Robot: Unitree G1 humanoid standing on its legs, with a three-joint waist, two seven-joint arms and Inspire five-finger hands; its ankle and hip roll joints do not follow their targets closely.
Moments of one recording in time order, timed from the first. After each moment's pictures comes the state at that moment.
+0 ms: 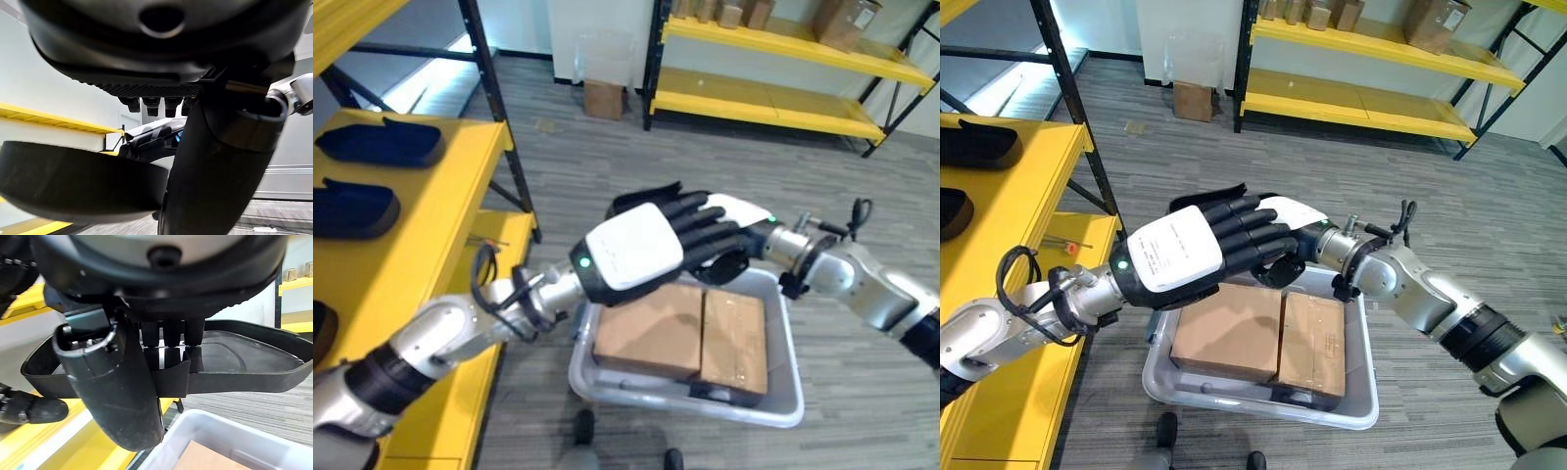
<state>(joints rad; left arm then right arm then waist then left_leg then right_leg) -0.54 1.06 -0.55 -0.27 0.68 -0.41 0.19 -0.80 -1.02 0.78 0.05 -0.04 -0.22 0.14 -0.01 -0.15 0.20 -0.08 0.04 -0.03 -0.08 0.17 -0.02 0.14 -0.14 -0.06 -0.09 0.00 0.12</state>
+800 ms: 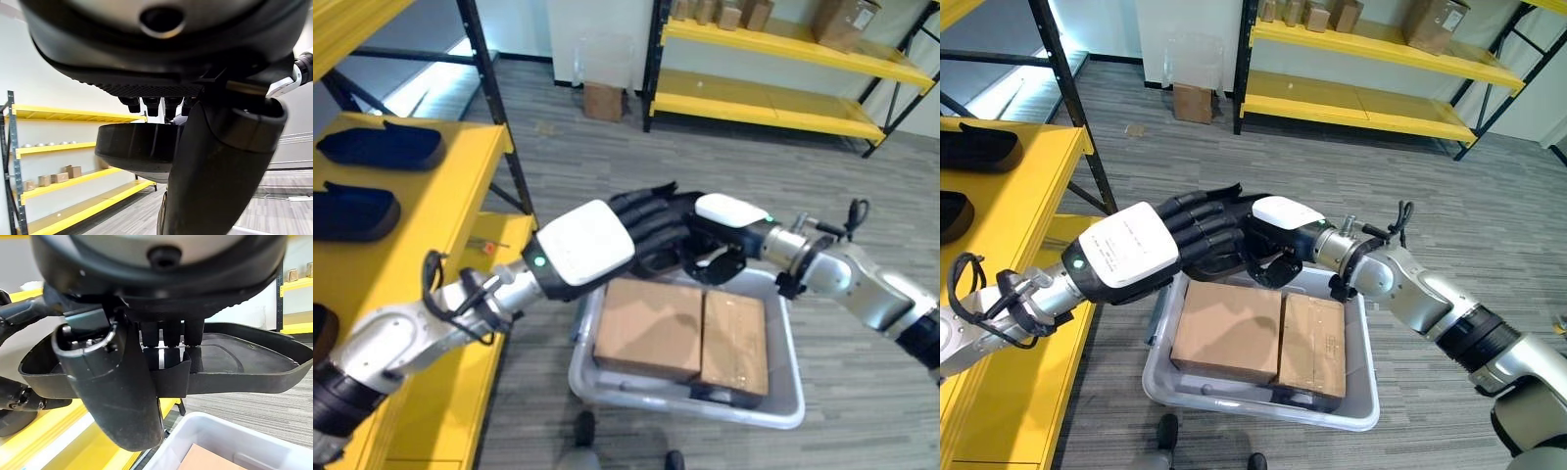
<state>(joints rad) -0.35 1.21 -0.36 -0.30 0.72 -0.42 0.21 -0.79 -1.03 0.77 0.05 -0.04 -0.22 0.15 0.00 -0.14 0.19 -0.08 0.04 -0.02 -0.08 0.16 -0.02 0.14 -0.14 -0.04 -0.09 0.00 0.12</state>
